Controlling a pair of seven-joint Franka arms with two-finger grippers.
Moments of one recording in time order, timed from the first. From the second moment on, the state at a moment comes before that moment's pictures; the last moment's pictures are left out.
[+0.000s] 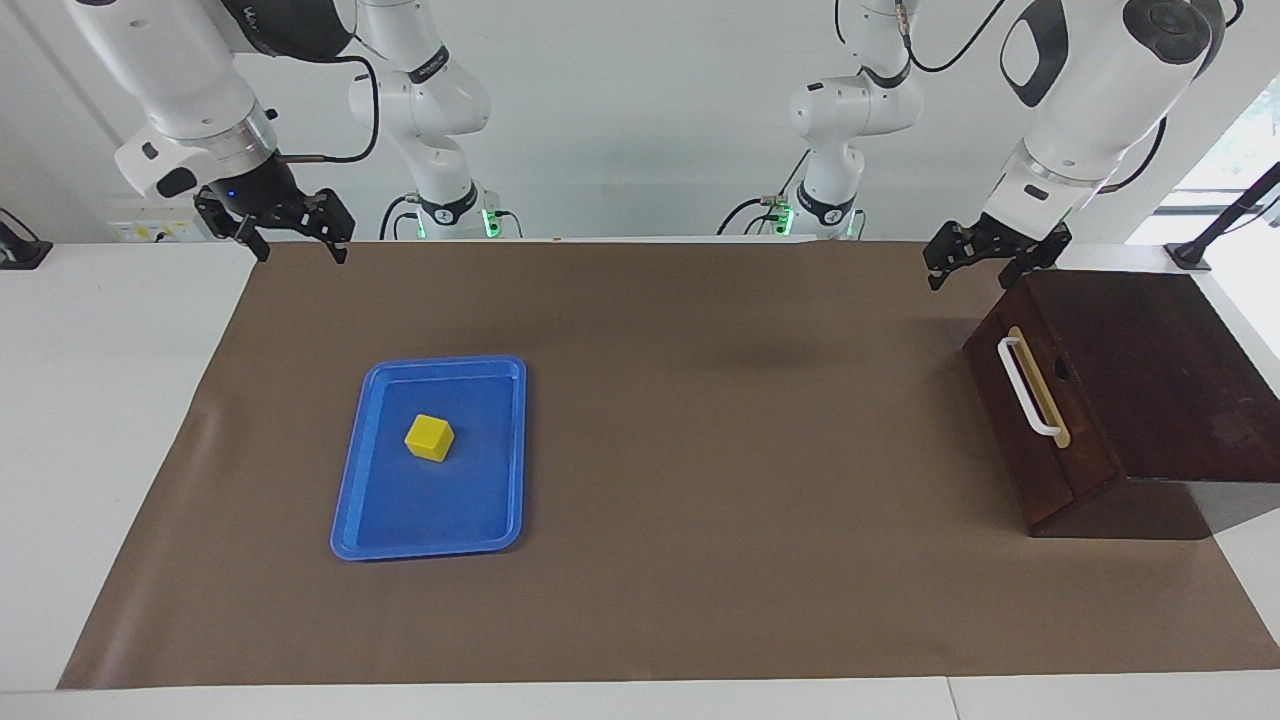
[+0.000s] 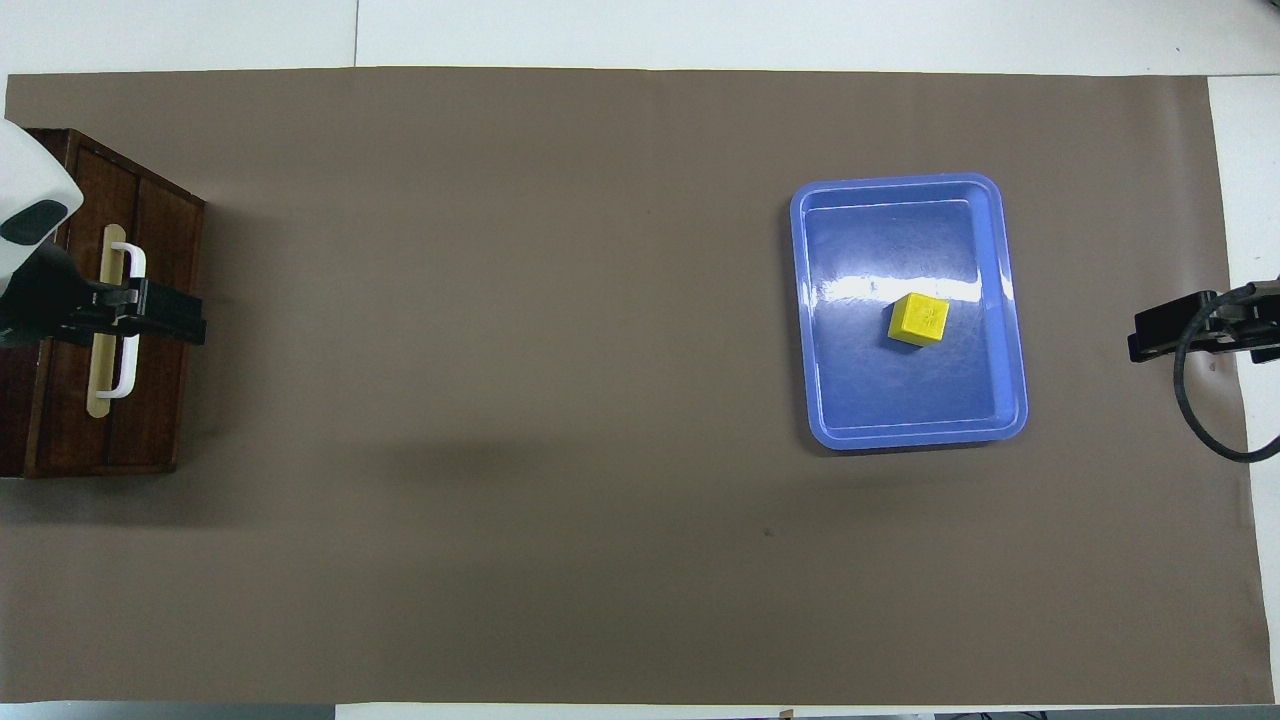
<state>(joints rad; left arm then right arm) 0.06 -0.03 -0.16 -1.67 0.00 1.58 -0.03 -0.05 -0.06 0.02 -1.64 -0.02 1.49 0.01</state>
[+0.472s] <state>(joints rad) 0.06 -0.03 -0.16 -1.67 0.00 1.58 -0.03 -0.05 -0.06 0.02 -1.64 -0.02 1.49 0.01</state>
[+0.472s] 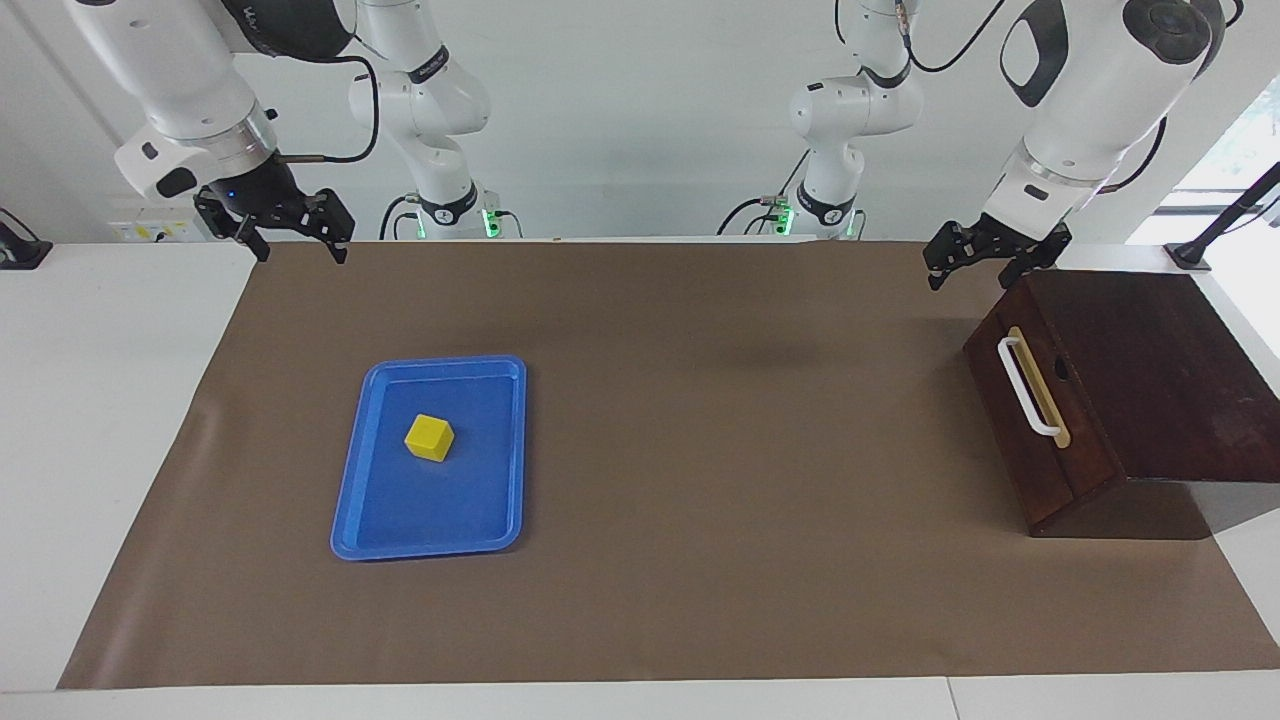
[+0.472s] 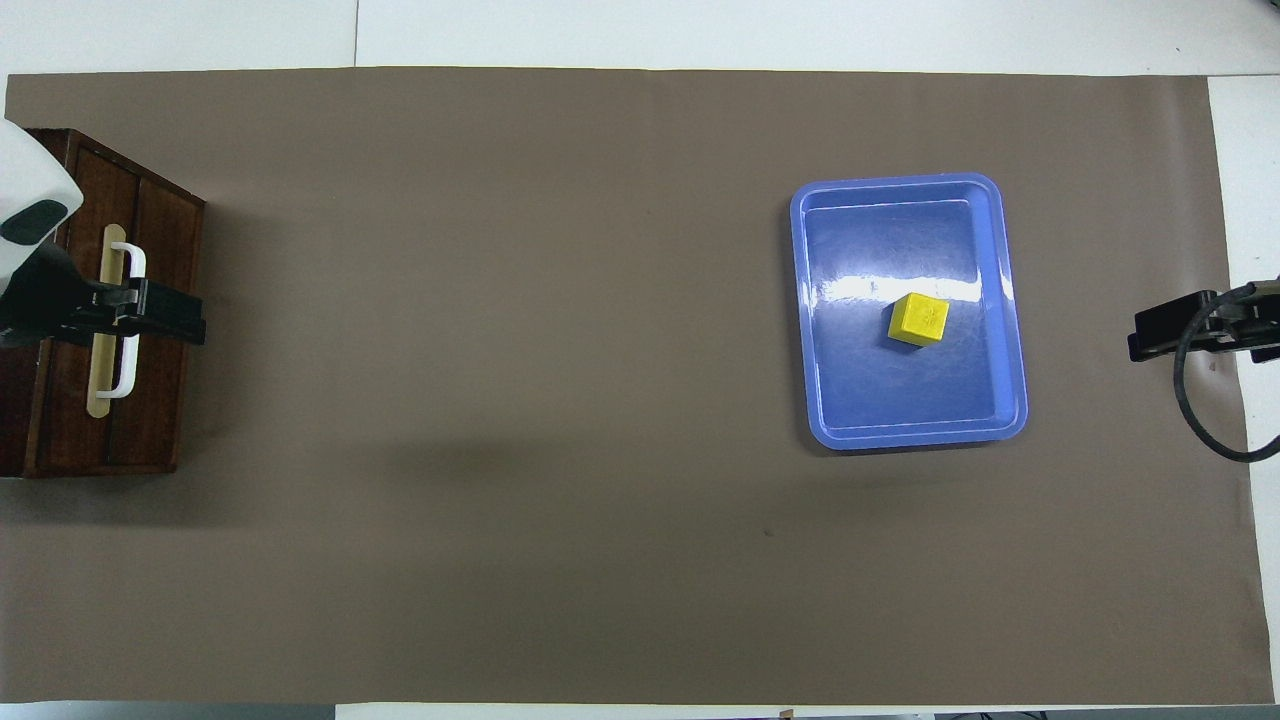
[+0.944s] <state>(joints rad) 0.06 -0.03 -0.17 -1.67 0.00 1.58 -0.03 -0.07 -0.06 0.01 -1.68 -0.02 1.57 -0.28</state>
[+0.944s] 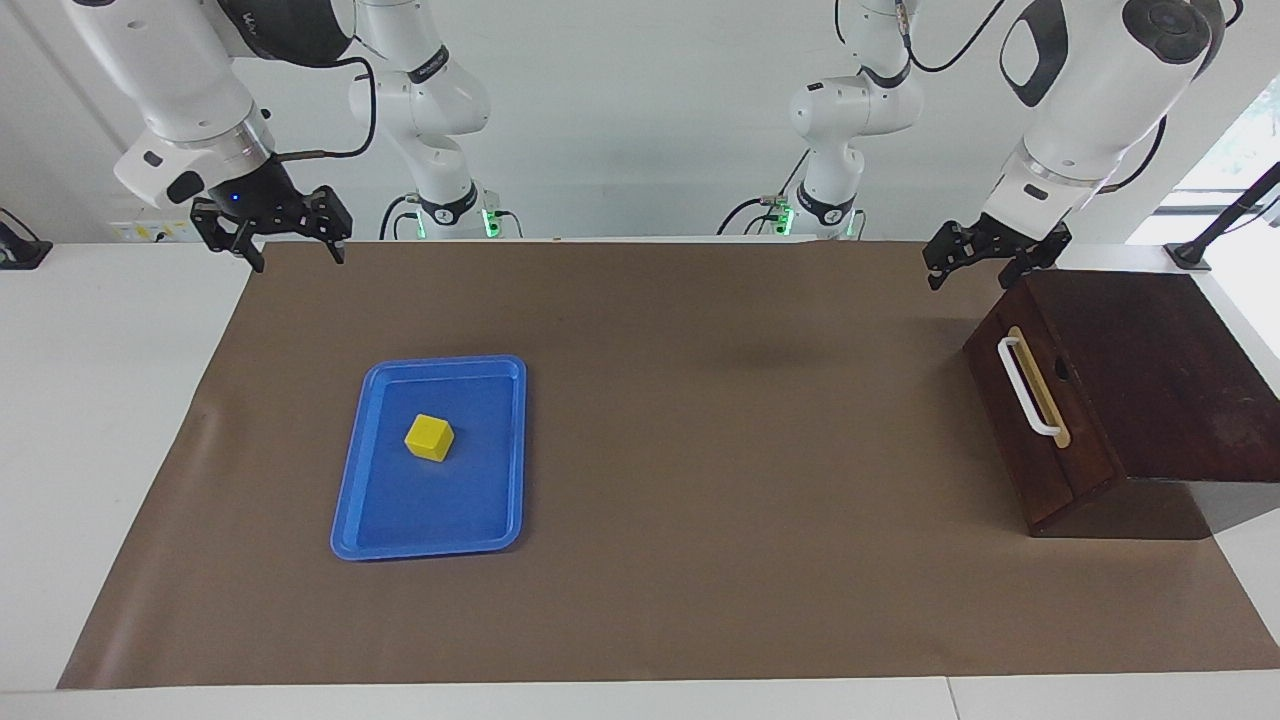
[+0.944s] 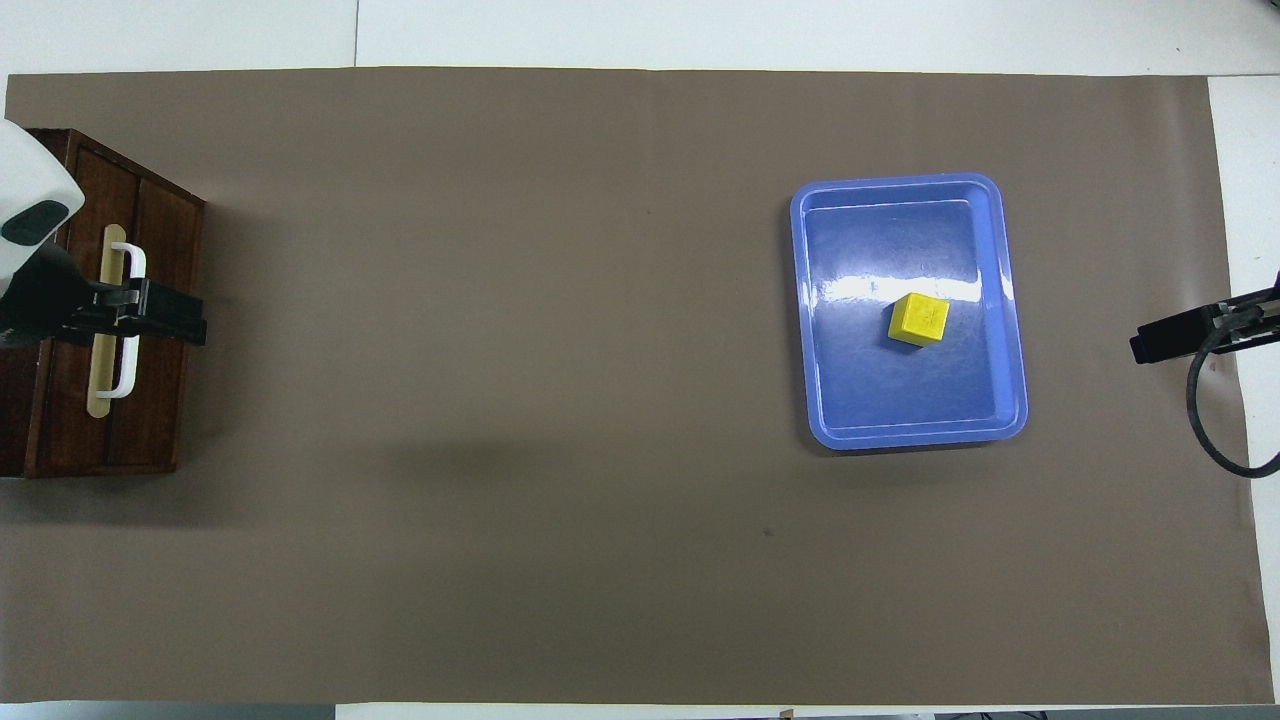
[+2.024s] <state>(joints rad) 0.11 -0.03 -0.17 -1.76 0.16 1.72 -0.02 -0.14 -0.09 0.01 -2.09 0.37 2.05 -1.43</state>
